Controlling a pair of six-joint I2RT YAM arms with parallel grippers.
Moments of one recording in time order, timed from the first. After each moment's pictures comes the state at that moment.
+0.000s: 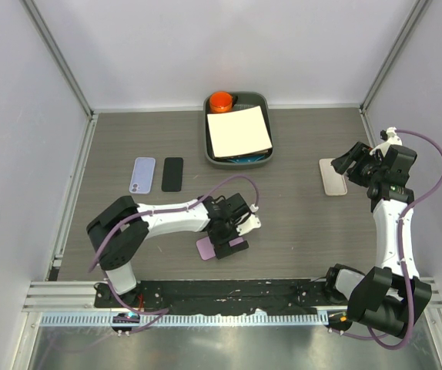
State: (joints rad) left arm -1.03 1.75 1.07 -0.61 0.03 0.21; right arm -0.38 1.07 0.87 -0.34 -0.45 0.29
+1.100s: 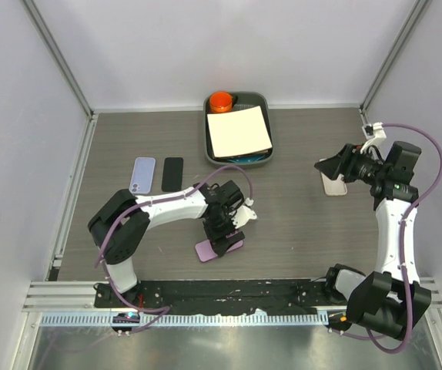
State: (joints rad) left arm -0.94 1.78 1.15 -0.74 0.28 0.25; right arm -0.38 1.05 0.91 -0.34 -0.86 0.15
